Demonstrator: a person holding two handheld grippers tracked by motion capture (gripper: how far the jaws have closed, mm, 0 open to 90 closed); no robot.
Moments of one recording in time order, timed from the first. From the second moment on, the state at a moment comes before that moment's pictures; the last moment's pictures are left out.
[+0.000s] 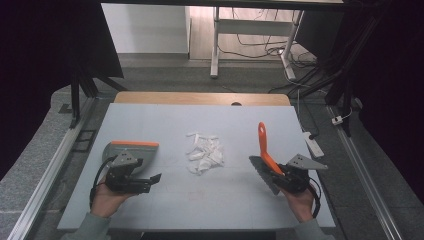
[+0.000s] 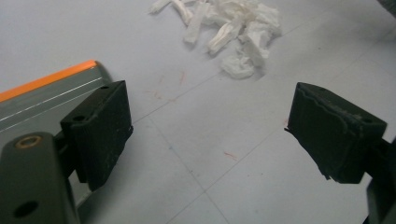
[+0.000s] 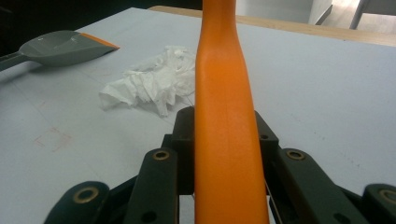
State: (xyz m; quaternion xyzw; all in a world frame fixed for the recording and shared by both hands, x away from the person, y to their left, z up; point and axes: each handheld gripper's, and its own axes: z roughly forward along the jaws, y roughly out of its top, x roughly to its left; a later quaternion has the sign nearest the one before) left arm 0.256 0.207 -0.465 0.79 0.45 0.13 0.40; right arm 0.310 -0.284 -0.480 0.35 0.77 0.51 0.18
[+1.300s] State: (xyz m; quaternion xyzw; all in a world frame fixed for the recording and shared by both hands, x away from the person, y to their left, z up) left arm 0.254 0.260 -0.485 0.72 0.62 0.14 0.27; right arm 0.309 -0.283 -0.481 0.35 0.77 0.50 0.18
